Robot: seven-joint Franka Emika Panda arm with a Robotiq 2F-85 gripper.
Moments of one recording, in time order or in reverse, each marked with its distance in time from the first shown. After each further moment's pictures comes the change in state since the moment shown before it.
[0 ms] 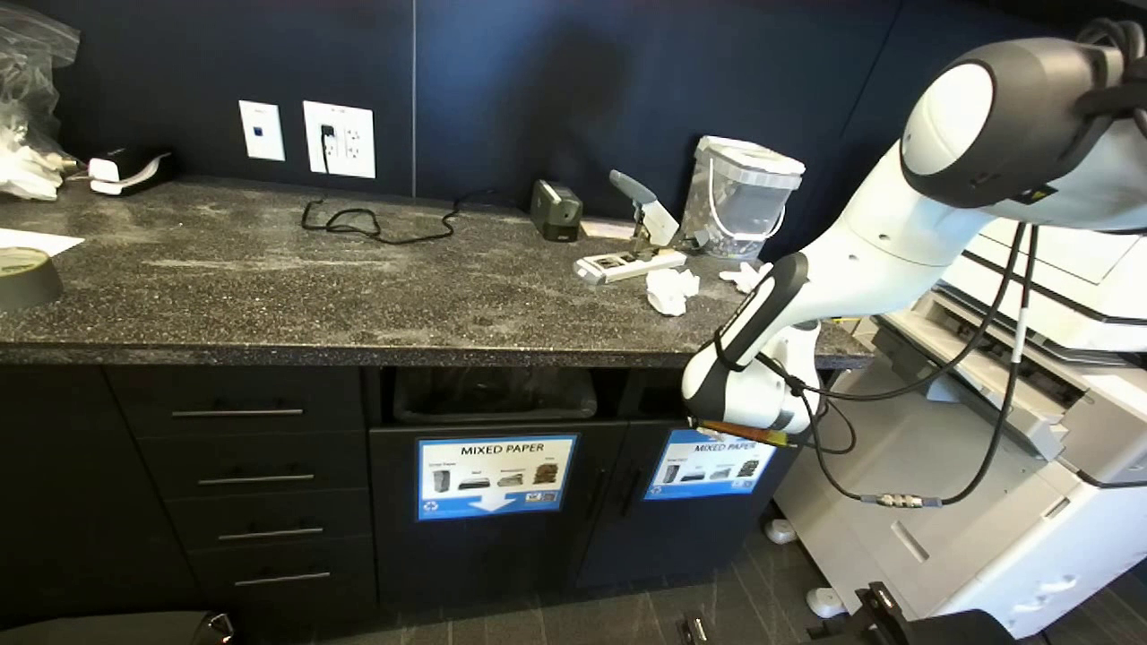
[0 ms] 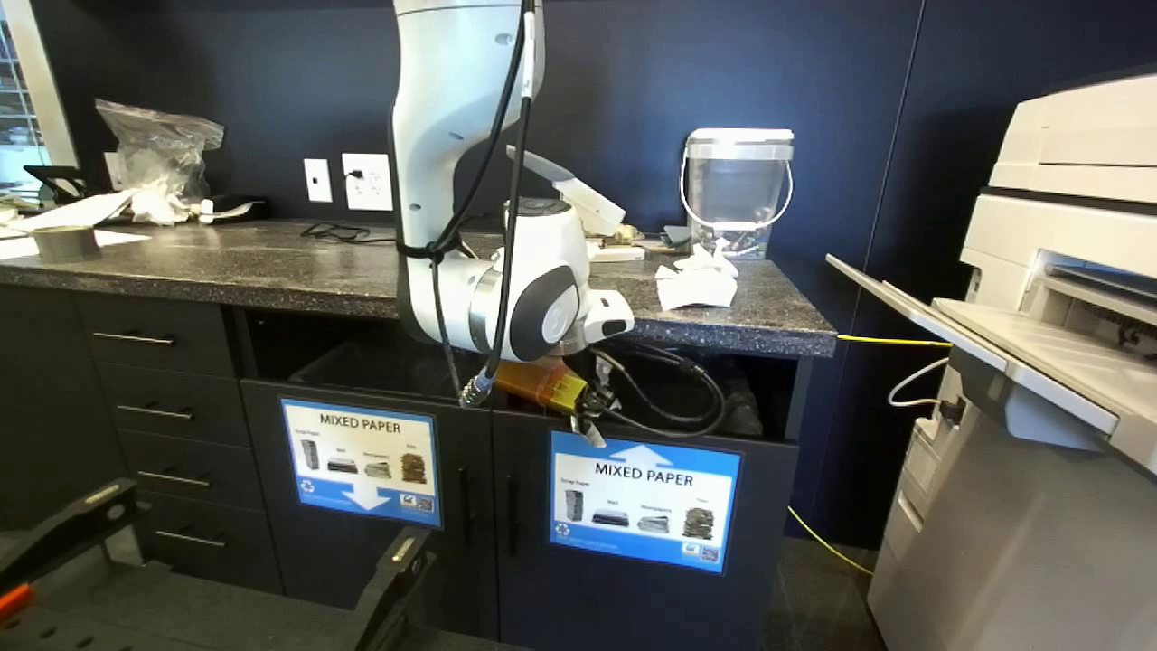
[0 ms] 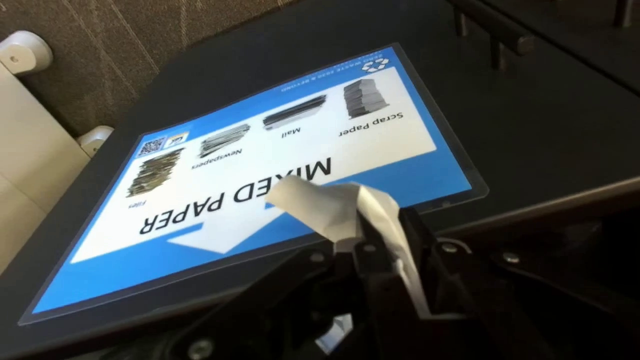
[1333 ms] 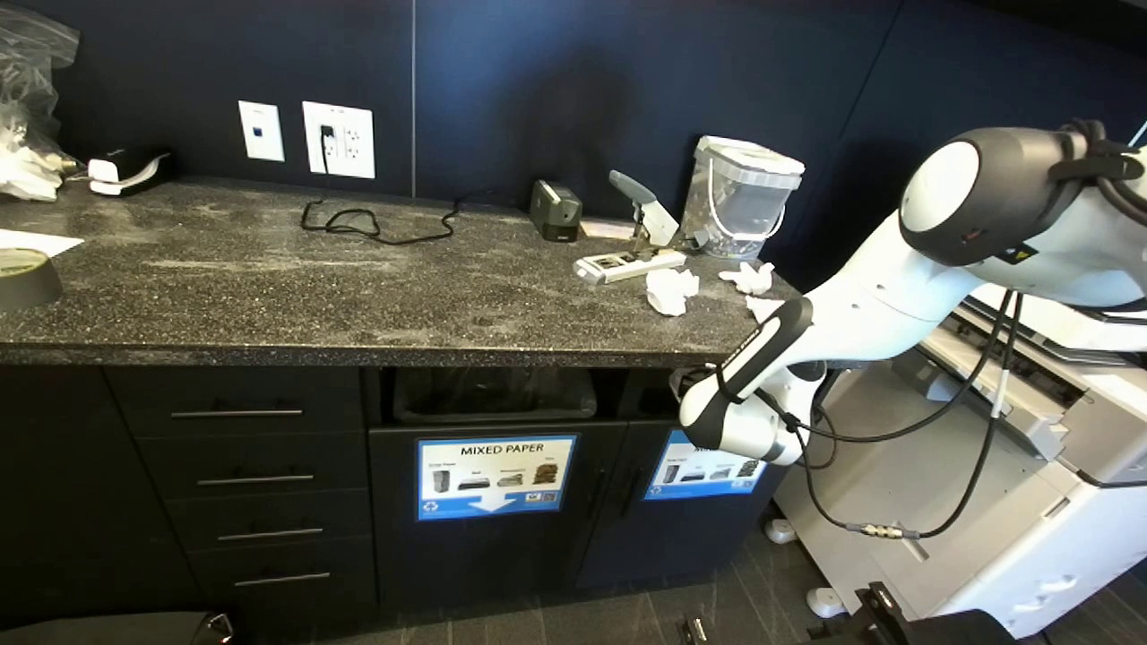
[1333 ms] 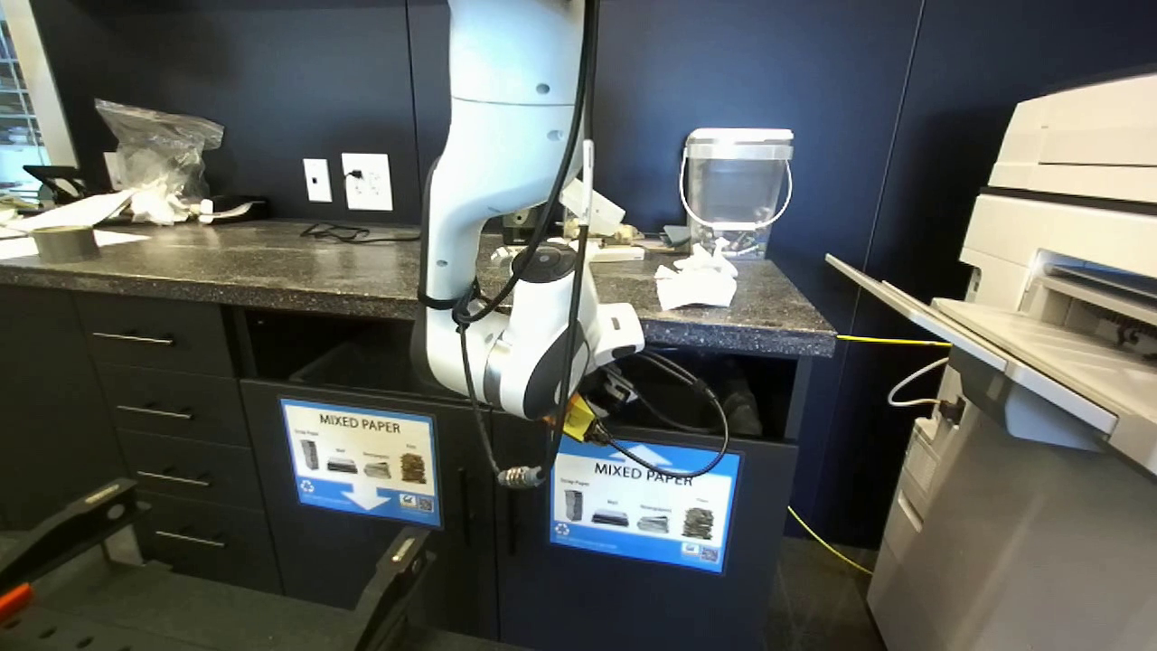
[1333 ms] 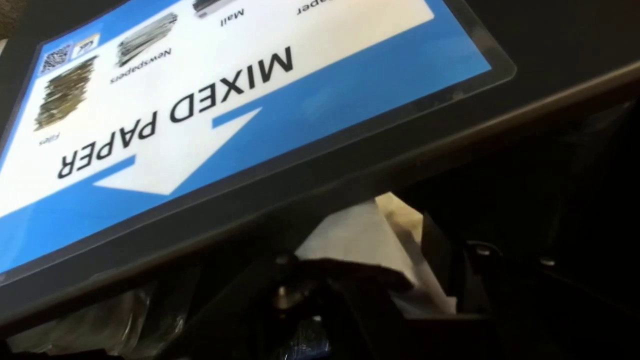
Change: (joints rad) arm -0.166 0.180 0.134 0.136 -0.118 0.336 0.049
